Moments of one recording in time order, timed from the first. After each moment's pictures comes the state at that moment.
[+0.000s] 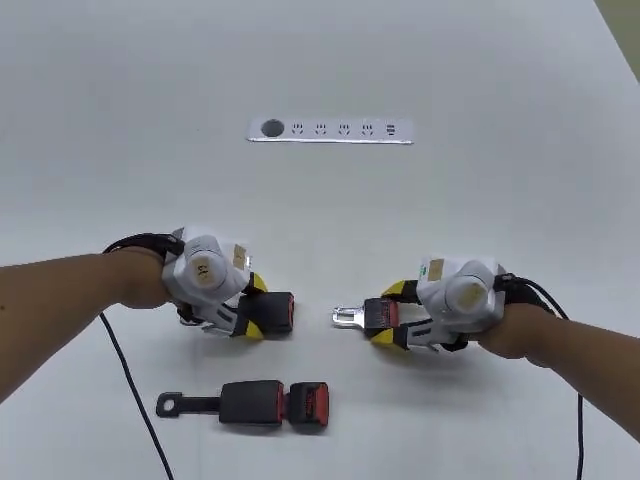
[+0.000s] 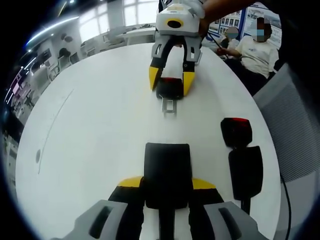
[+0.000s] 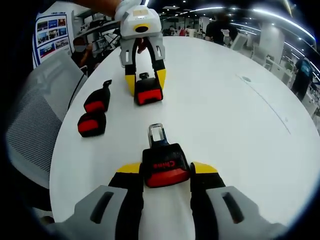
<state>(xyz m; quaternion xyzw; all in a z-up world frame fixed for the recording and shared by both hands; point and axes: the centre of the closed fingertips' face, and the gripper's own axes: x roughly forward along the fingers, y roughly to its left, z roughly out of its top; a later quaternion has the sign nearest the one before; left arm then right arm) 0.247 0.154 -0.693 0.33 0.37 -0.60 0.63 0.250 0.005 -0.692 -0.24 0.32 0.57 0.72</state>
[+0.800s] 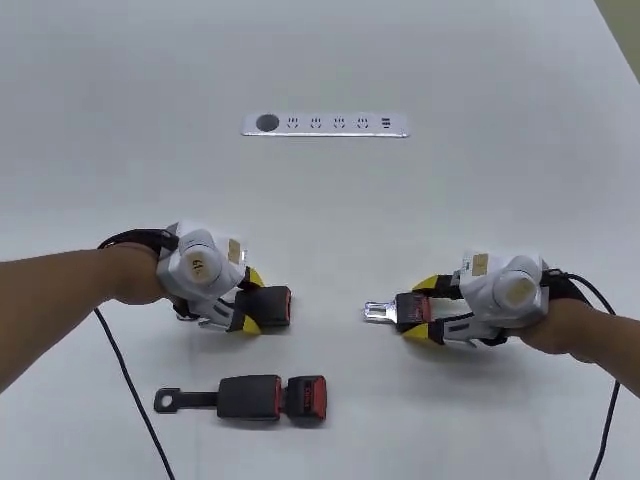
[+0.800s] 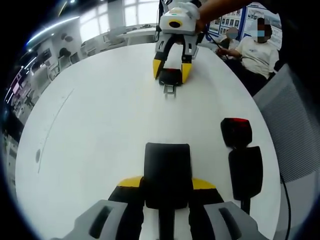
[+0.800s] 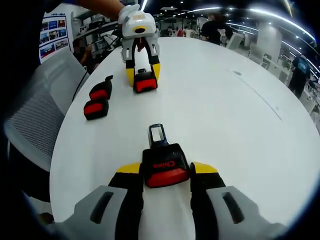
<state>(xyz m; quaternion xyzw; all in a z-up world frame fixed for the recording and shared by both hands) 0.246 0.153 -0.692 0.32 0.37 -0.60 0.63 0.249 -0.039 -0.692 -0.24 0.32 0.57 0.72</state>
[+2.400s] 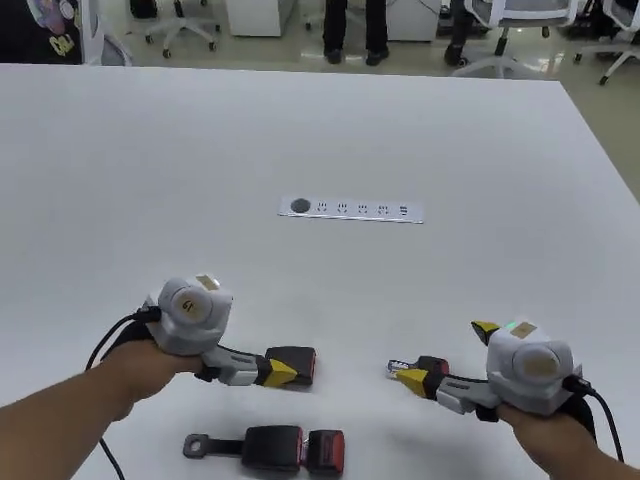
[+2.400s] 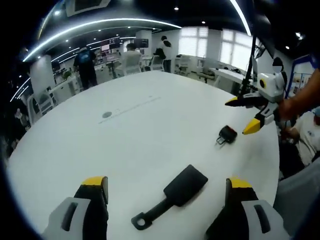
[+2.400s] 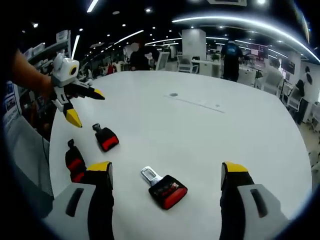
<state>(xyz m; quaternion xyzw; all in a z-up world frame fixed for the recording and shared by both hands) 0.262 0.195 -0.611 0.10 0.34 -0.31 0.88 0.263 -0.039 -0.615 -0.07 0.27 0.32 0.91</state>
